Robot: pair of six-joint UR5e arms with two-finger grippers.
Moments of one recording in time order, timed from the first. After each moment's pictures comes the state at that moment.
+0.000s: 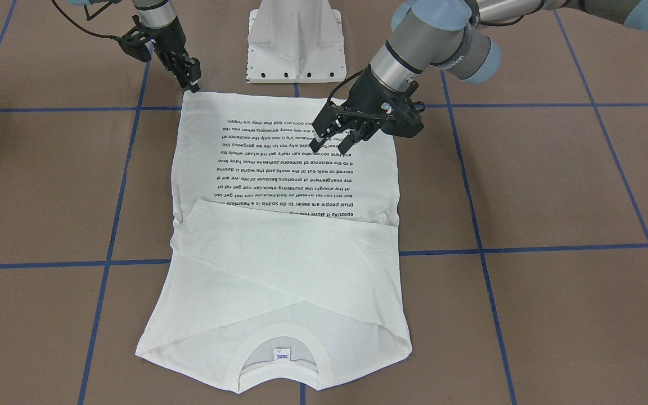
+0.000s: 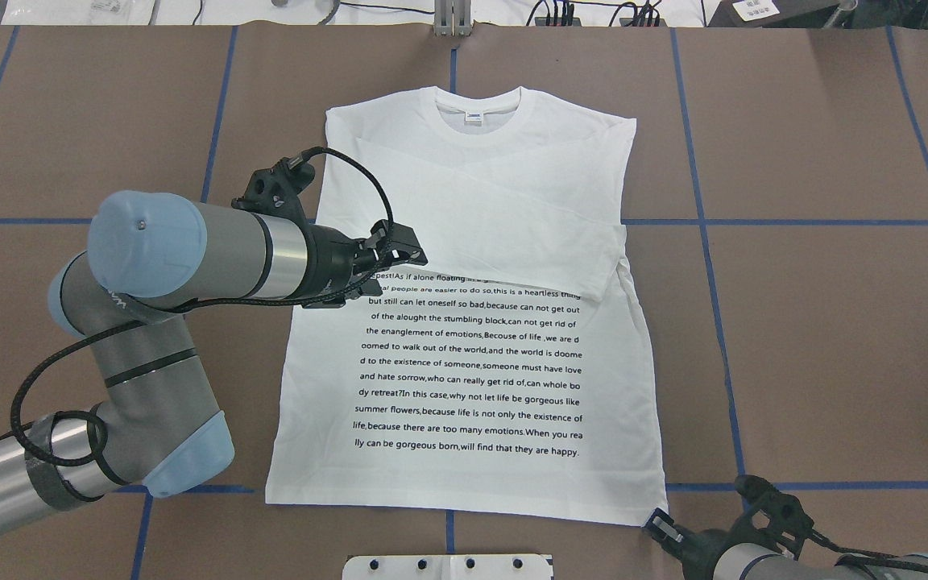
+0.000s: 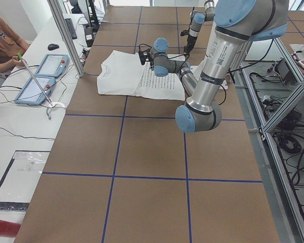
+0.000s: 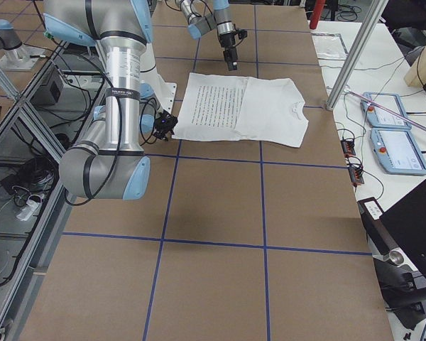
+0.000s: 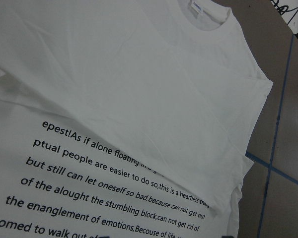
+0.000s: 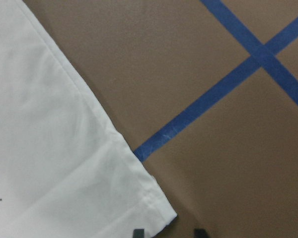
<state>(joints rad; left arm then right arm) -0.55 -2.06 -1.79 -2.24 -1.83 -1.77 -0.10 -1.71 2.14 -1.12 1.29 2.32</state>
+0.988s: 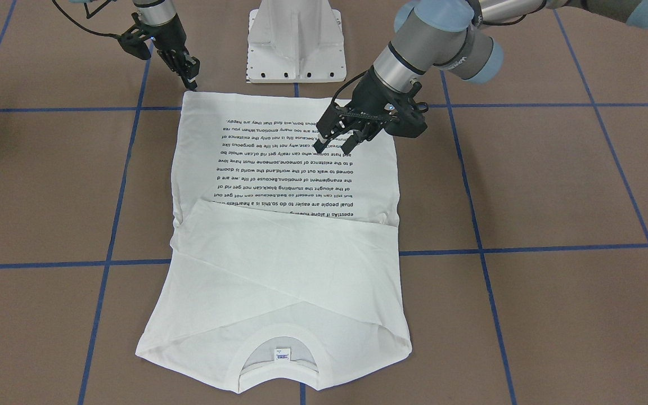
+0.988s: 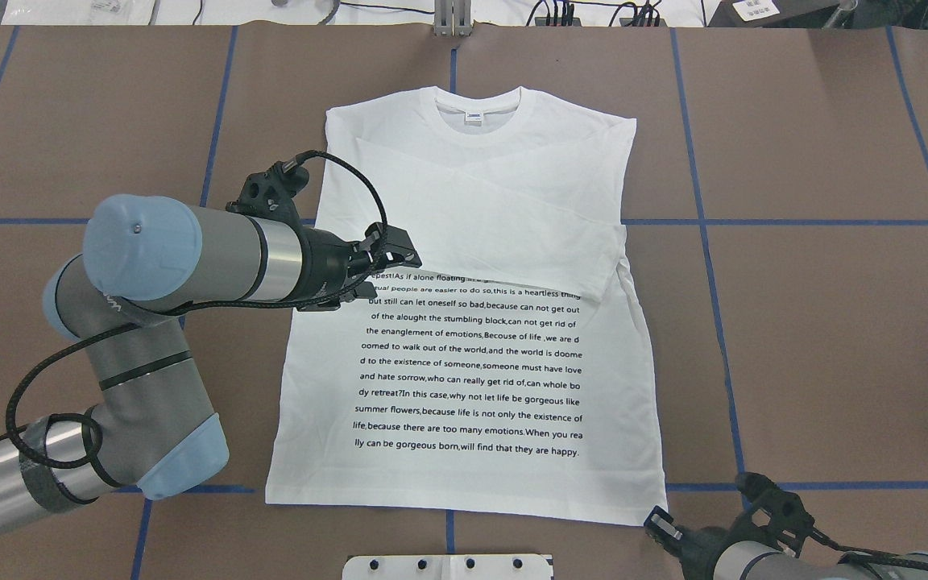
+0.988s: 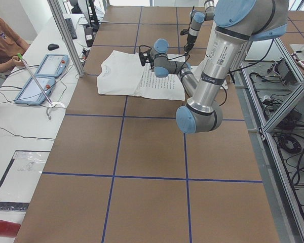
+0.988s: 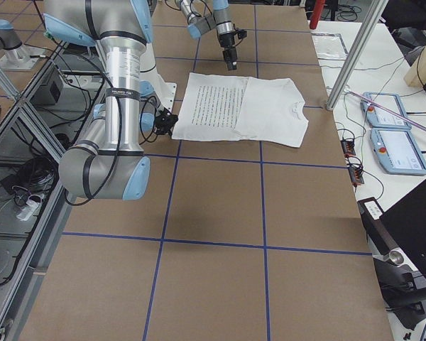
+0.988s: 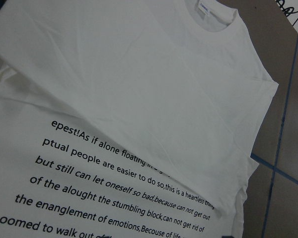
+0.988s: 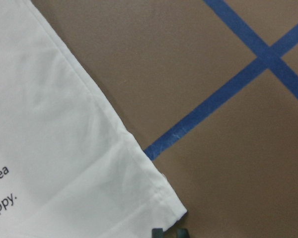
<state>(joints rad) -0.55 -2.05 -1.79 -2.24 -1.83 -1.78 -0.10 -1.71 2.15 -1.12 1.29 2.32</state>
